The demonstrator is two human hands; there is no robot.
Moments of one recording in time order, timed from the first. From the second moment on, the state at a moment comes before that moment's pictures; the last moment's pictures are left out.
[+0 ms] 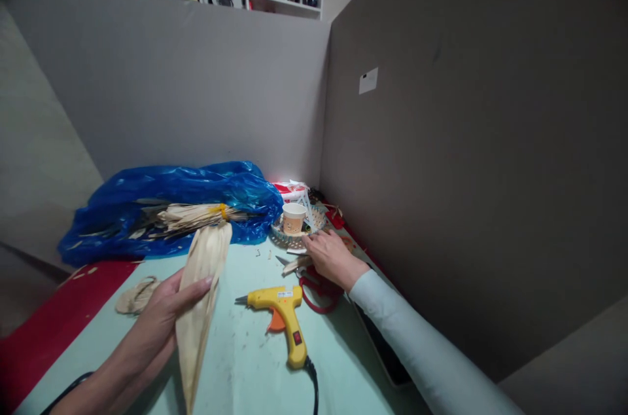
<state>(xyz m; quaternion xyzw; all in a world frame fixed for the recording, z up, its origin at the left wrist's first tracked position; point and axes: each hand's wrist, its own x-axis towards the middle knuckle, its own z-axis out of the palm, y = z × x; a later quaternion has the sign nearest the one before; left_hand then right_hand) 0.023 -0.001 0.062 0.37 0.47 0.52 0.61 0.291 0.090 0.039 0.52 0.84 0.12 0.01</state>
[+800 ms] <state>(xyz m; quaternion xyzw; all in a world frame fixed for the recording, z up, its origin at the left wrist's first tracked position) 0.031 -0.010 0.058 0.38 0.45 0.58 0.56 0.175 0.009 0.055 0.31 0.55 -0.63 -0.45</state>
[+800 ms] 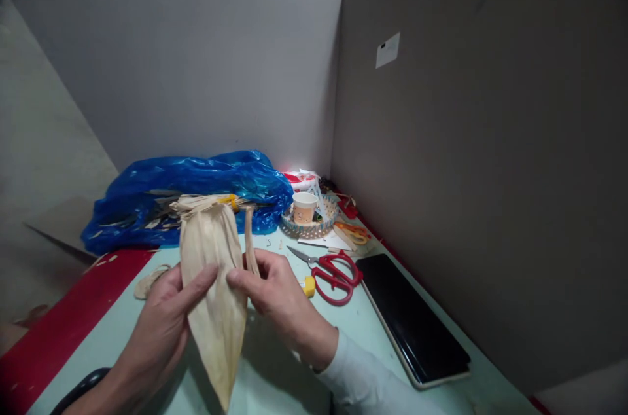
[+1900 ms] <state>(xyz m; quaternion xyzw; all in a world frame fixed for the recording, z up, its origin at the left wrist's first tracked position) 0.029 -0.006 0.064 0.39 0.43 0.52 0.63 0.179 0.012 0.043 0.28 0.48 -0.70 -0.45</state>
